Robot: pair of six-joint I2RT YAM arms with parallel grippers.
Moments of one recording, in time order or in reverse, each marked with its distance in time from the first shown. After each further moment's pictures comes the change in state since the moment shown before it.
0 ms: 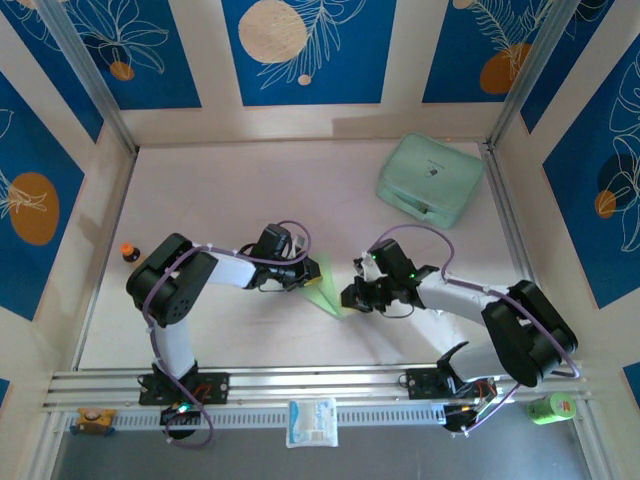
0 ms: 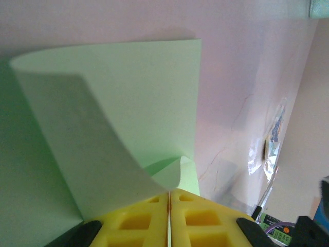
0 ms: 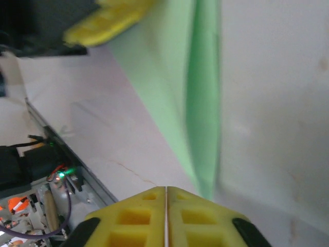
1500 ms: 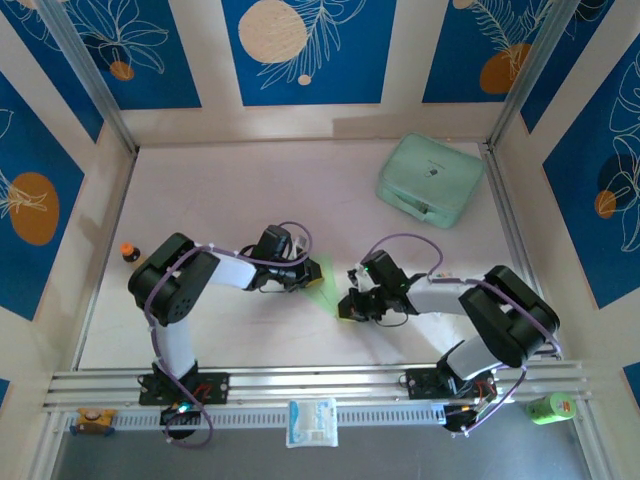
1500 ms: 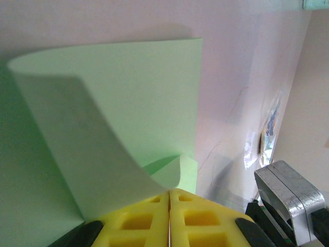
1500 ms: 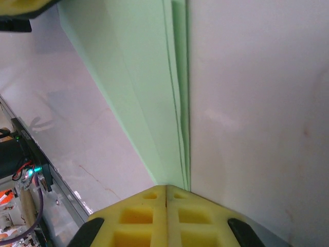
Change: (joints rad) left arm 0.000 0.013 -0.011 0.044 0.026 0.000; right arm 0.061 0.103 -0.097 0.151 0.045 -0.004
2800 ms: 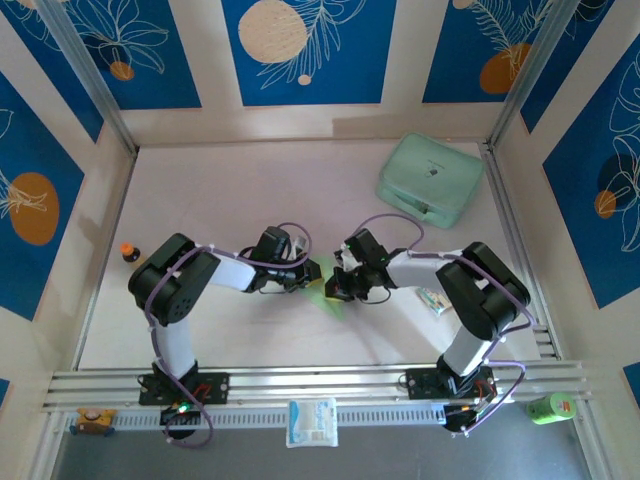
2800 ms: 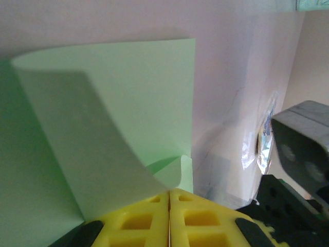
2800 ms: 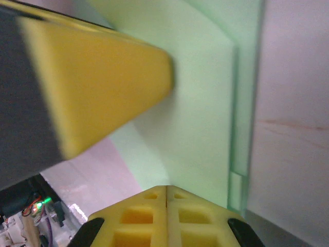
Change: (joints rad) left arm 0.000 0.000 -0.020 0.045 0.000 -0.008; right arm -0.011 0.209 0.280 -0.124 0.035 -0.010
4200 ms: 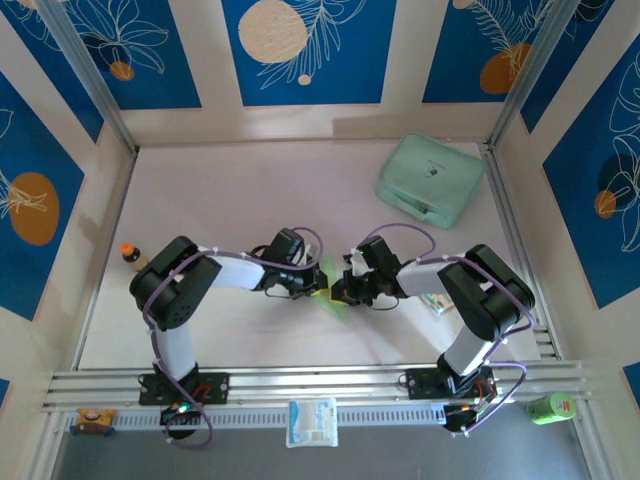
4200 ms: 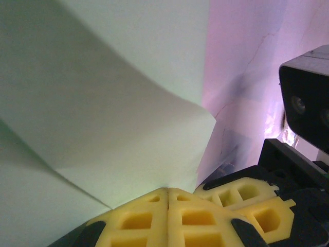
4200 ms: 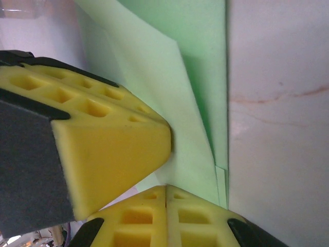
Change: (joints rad) left arm -0.076 -0.017 0.087 -0.239 -0.026 0.048; right arm -0.060 -0.019 -0.147 0.212 -0.093 0.046
